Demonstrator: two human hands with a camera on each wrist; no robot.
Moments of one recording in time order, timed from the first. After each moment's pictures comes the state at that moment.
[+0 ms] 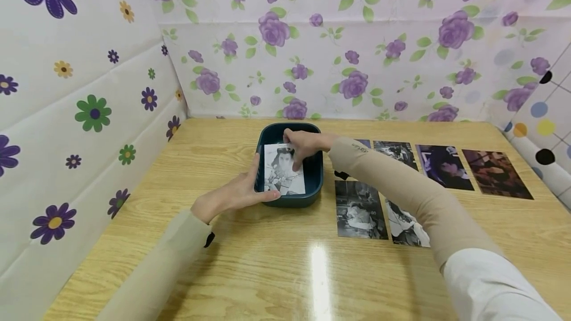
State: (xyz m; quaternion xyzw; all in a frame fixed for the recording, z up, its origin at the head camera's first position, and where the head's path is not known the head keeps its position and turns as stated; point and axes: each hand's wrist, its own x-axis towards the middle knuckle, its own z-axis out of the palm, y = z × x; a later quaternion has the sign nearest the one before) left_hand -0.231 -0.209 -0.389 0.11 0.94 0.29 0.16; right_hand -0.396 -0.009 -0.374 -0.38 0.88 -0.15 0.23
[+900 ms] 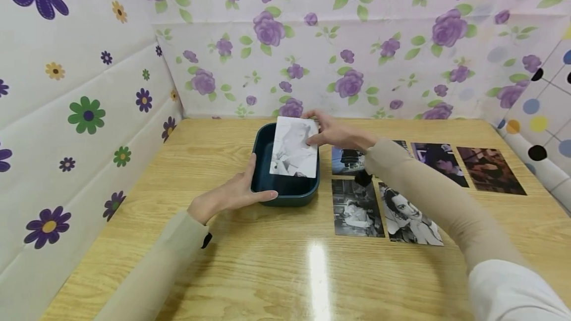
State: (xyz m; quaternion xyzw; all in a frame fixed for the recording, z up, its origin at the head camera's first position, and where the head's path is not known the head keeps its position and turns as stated) left_hand -0.232 -0.208 -0.388 0.11 0.94 0.29 0.17; right_hand -0.374 0.068 -0.343 -0.28 0.78 -0.50 0.25
